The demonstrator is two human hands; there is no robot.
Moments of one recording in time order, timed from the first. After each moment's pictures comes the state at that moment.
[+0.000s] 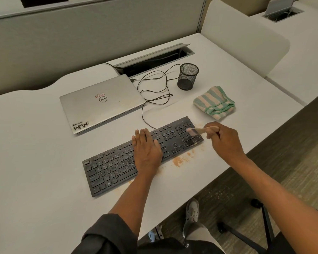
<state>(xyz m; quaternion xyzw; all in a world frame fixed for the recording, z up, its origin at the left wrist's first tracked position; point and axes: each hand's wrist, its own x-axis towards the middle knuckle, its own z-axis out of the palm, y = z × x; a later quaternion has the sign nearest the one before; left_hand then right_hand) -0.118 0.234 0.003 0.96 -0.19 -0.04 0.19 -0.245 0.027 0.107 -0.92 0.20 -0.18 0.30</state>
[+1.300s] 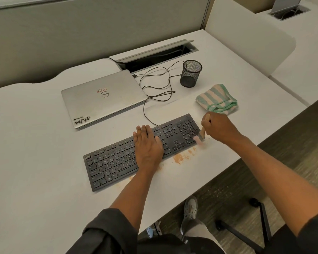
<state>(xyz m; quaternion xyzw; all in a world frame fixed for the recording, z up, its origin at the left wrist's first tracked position) -0.117 0.234 0.004 0.96 -0.18 -0.04 0.19 -0.192 0.010 0.118 -0.94 0.23 -0.02 0.24</state>
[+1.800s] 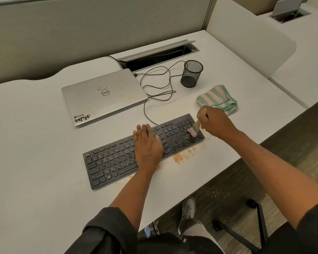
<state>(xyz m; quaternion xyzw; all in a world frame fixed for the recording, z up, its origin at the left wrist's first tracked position) -0.117 0.234 0.003 0.96 -0.19 -0.04 0.19 -0.177 0.016 0.127 -0.94 0.22 -0.02 0.27</state>
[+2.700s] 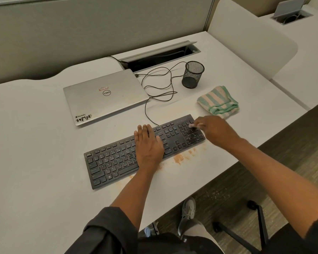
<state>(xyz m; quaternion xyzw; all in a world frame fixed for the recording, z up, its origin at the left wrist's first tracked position) -0.118 0.235 0.004 0.96 -0.19 -0.04 0.19 -0.195 0.016 0.117 -0.97 0.12 0.02 0.23</state>
